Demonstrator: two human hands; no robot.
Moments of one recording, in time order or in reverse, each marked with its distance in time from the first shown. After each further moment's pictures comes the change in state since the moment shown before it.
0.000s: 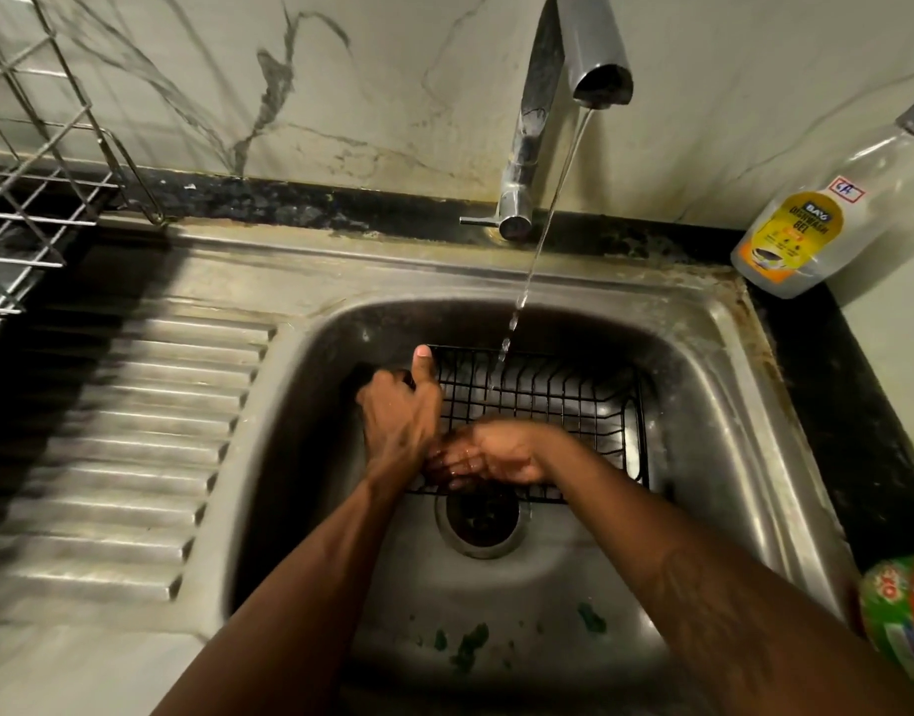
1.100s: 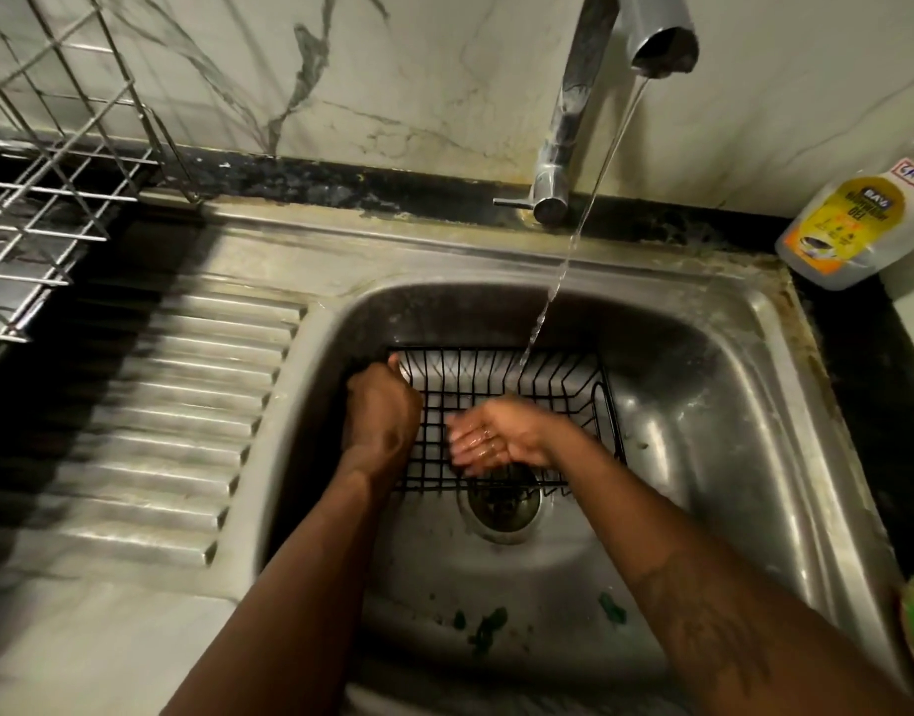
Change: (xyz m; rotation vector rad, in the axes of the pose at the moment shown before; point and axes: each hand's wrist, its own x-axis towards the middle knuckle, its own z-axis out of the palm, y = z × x) left_hand 0.009 -0.020 -0.037 0.326 -0.034 0.045; right_hand 0.020 0.003 0.008 -0.039 0.169 0.044
